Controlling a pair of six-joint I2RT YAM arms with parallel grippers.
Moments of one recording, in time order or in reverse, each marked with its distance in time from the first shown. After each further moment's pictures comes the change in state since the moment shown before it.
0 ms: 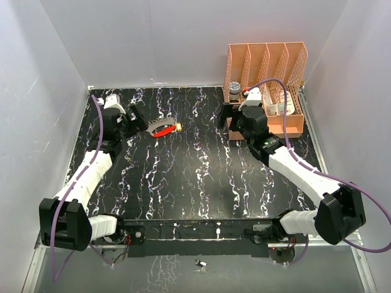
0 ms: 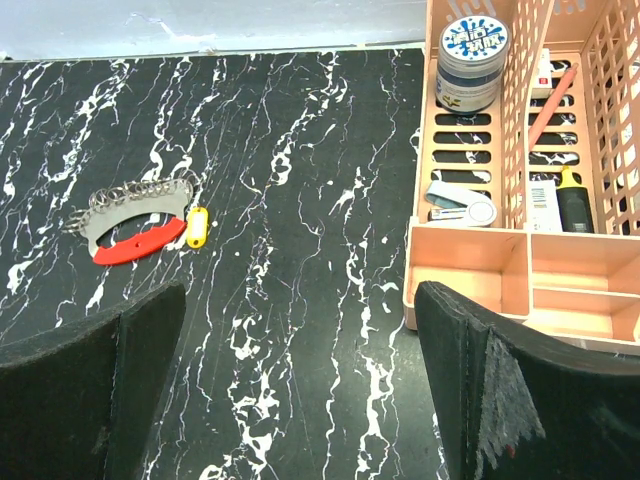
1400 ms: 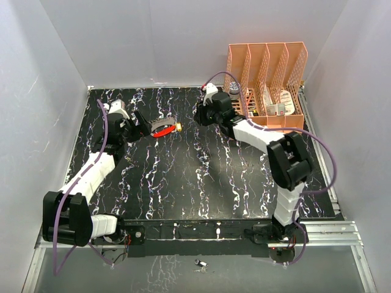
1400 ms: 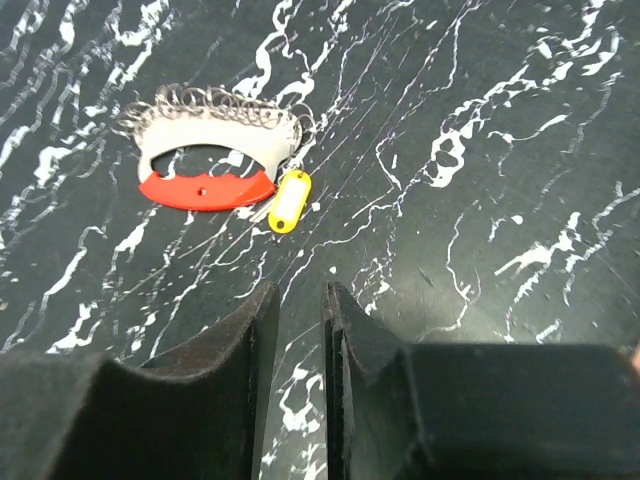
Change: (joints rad) left arm 0.000 0.039 -0.092 0.111 0.073 -0.016; right arm 0.006 0.570 0.354 0.067 -0.418 -0.114
